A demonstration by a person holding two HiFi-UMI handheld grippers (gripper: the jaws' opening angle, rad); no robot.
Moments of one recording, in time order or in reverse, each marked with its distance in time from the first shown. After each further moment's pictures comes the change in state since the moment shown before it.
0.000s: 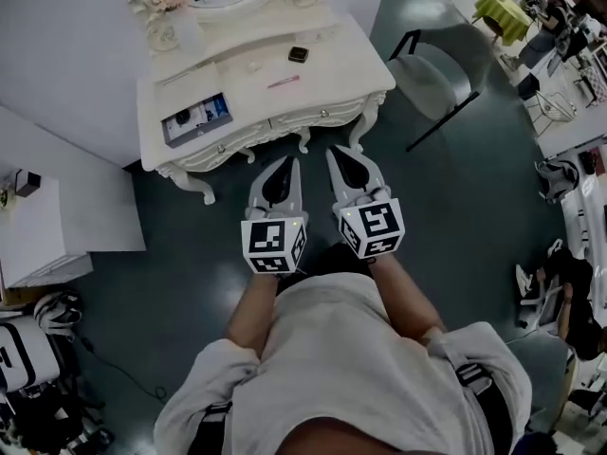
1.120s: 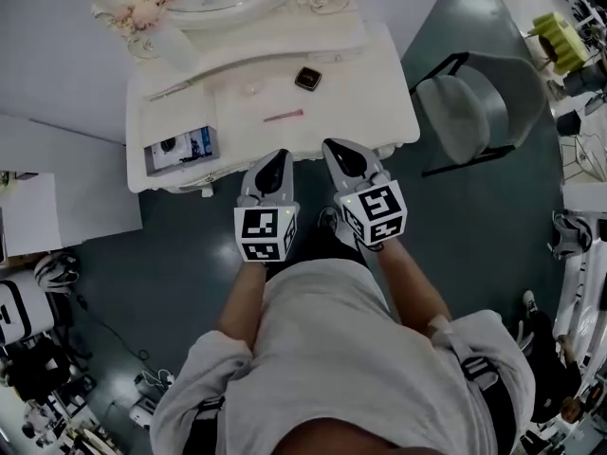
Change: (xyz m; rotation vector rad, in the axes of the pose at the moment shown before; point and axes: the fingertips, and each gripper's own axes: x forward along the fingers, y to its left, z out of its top) left arm 0.265 0.078 -0.024 0.019 0.222 0.171; right arm 0.232 -0.169 -0.040 0.030 0.208 0.302
